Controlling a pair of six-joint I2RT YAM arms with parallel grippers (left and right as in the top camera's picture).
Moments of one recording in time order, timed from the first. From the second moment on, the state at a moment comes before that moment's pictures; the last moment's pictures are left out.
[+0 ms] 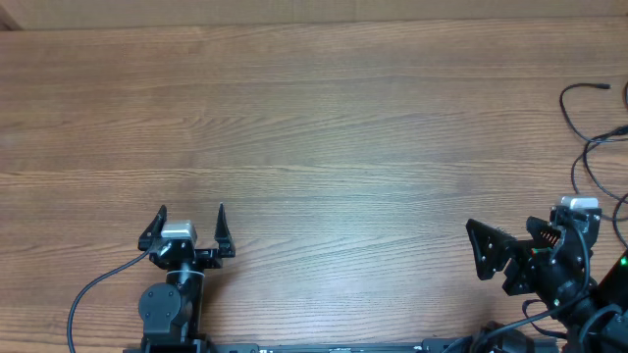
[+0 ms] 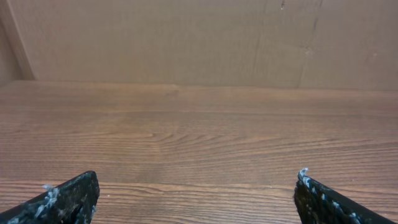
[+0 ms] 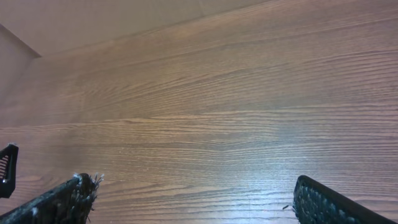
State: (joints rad) left arm -0.01 0.01 0.01 -0.08 -0.01 -0.04; right arm -0.44 0.57 1.06 -1.22 -0.65 -0.11
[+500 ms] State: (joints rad) left arm -0.01 0.01 0.01 -0.08 -0.01 -0.04; right arm -0.20 0.56 1.03 -1.05 -0.42 -0.11
